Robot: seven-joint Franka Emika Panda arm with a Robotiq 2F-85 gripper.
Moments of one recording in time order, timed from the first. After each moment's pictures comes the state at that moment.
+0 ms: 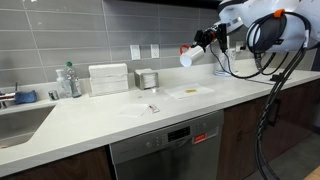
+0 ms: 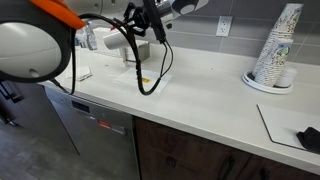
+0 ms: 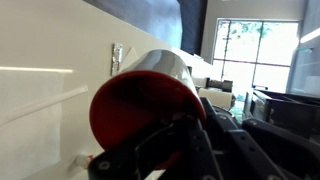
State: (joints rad) arm -0.47 1.08 0.04 -0.44 1.05 0.89 -0.31
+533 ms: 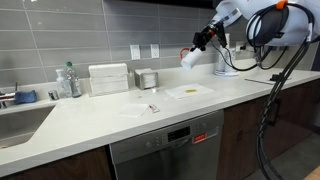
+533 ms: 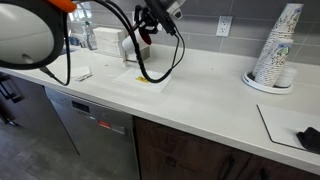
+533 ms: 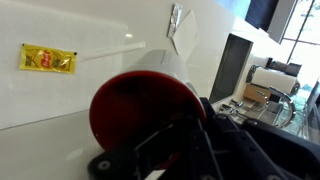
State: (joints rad) arm -0.45 1.02 0.06 -0.44 0.80 1.13 -0.42
